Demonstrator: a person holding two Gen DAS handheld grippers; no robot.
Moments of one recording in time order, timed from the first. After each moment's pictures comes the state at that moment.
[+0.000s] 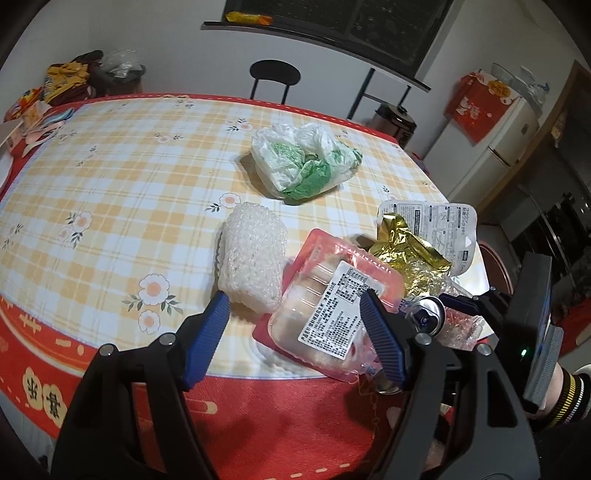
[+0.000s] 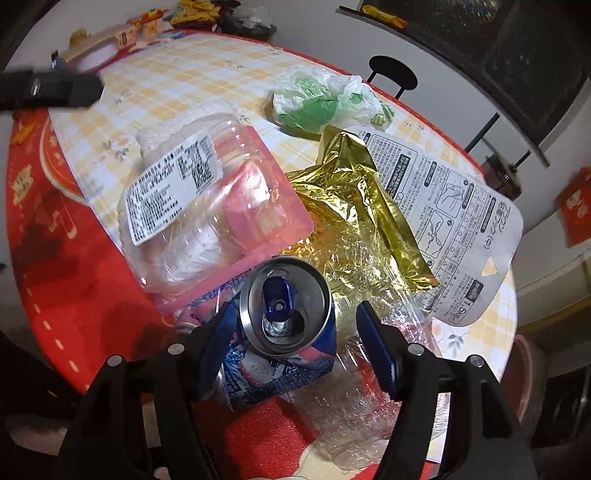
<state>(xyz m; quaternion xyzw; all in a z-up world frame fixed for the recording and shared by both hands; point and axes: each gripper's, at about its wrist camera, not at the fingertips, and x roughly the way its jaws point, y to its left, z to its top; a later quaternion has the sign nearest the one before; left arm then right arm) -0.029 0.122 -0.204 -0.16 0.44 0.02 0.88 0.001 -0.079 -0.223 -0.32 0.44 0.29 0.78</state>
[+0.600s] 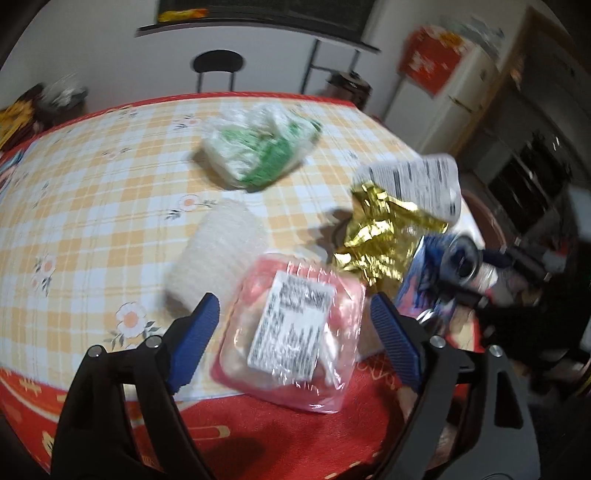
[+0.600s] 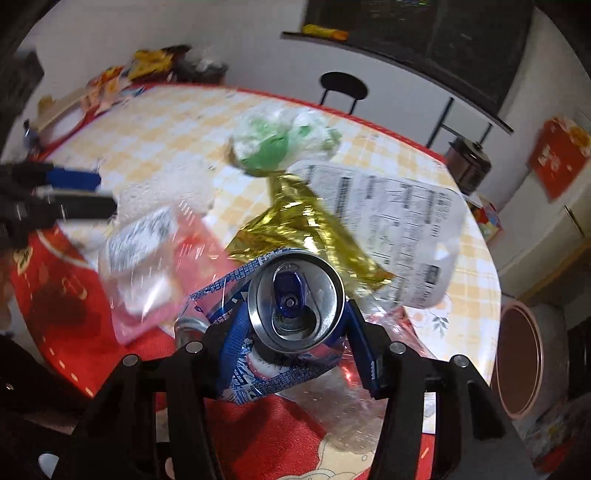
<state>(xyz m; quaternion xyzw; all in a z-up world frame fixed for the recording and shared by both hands) -0.005 0.106 -0.227 -0.07 0.47 -0.08 0.88 0.001 -0.112 -0.178 -0.19 0.43 0.24 0.85</state>
